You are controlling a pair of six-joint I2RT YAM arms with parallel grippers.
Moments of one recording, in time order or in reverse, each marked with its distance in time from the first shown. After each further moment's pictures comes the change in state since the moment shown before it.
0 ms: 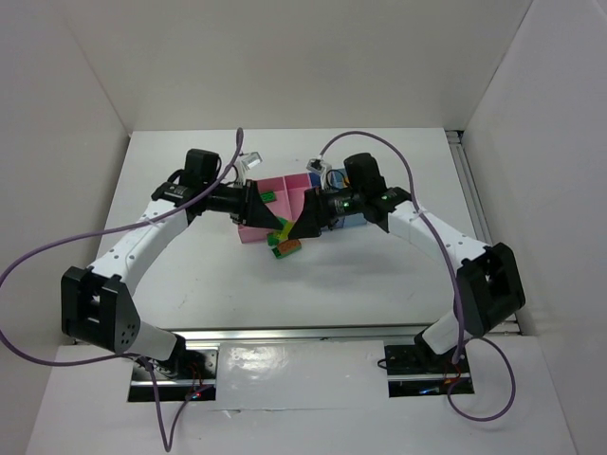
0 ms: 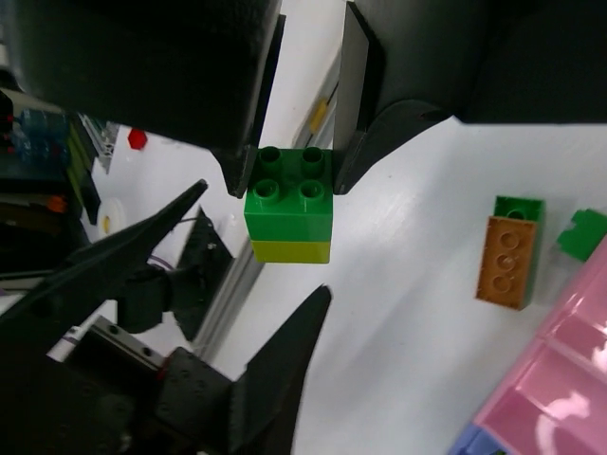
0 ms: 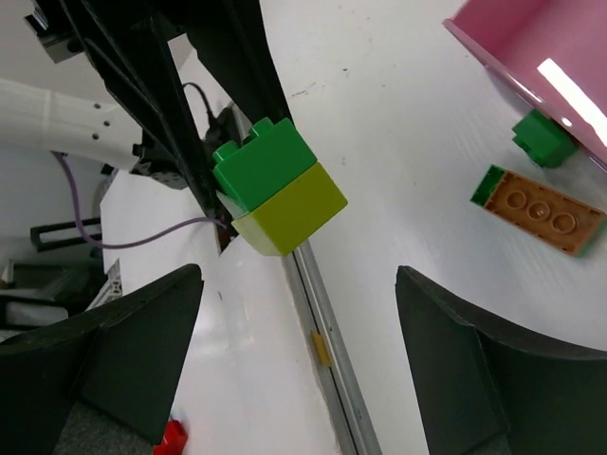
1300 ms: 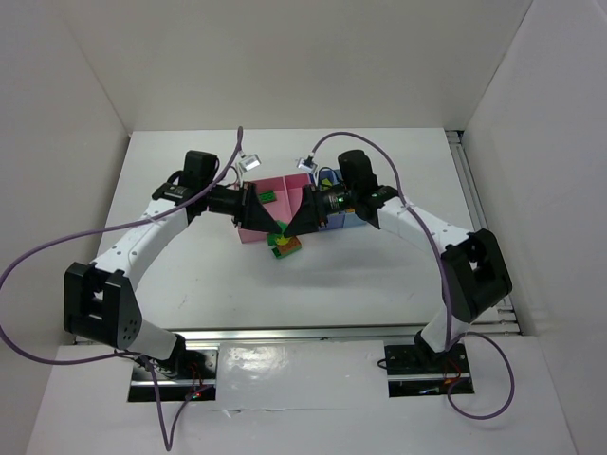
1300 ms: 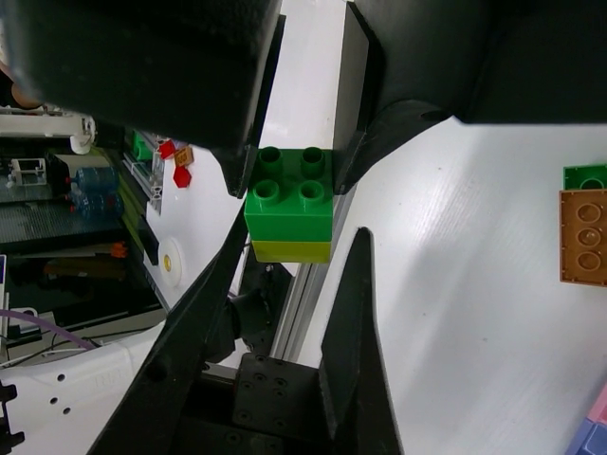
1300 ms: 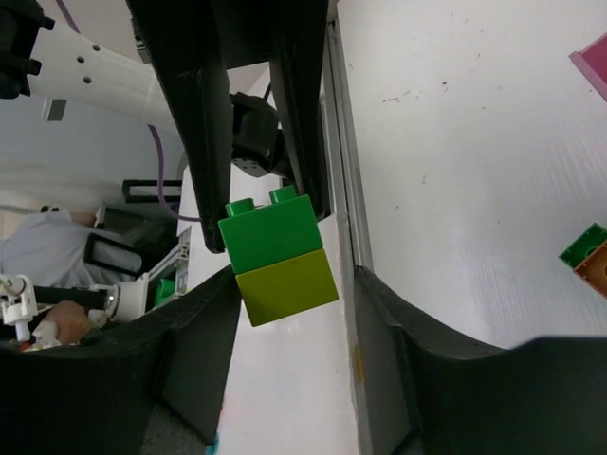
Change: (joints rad) left arm 0.027 0.019 -0.024 0.037 0.253 0.035; right arm 0.005 0.109 0.015 0.211 -0.260 0.109
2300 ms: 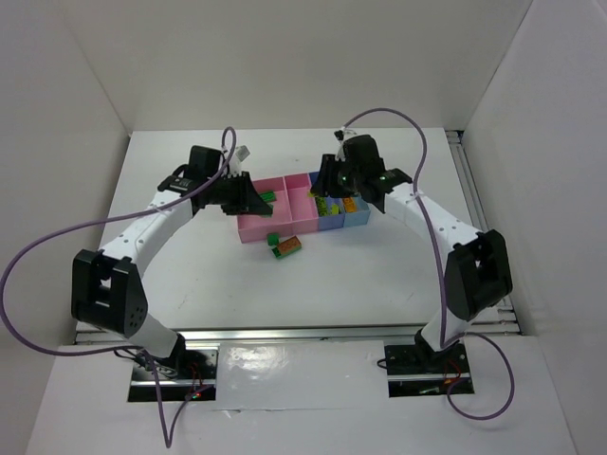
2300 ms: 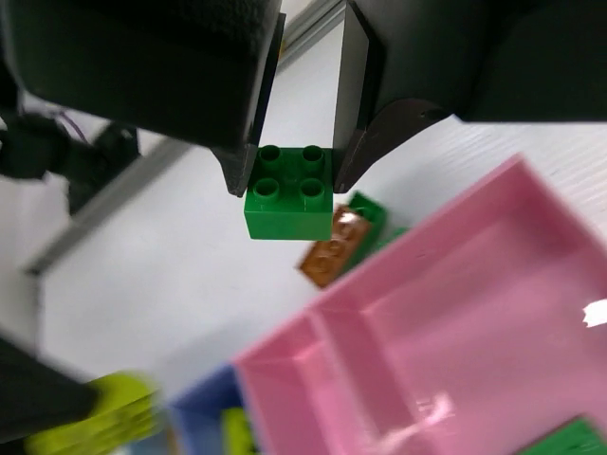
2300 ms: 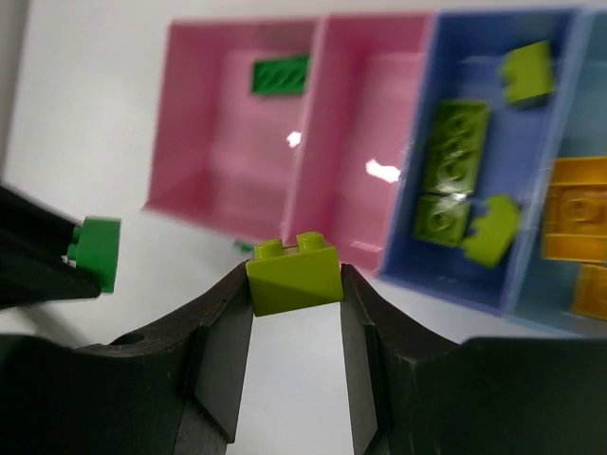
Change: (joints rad) left arm 0.005 0.070 0.061 -0.009 -0.562 -0.172; right arm -0.066 0.004 0.141 -0.272 0.859 0.001
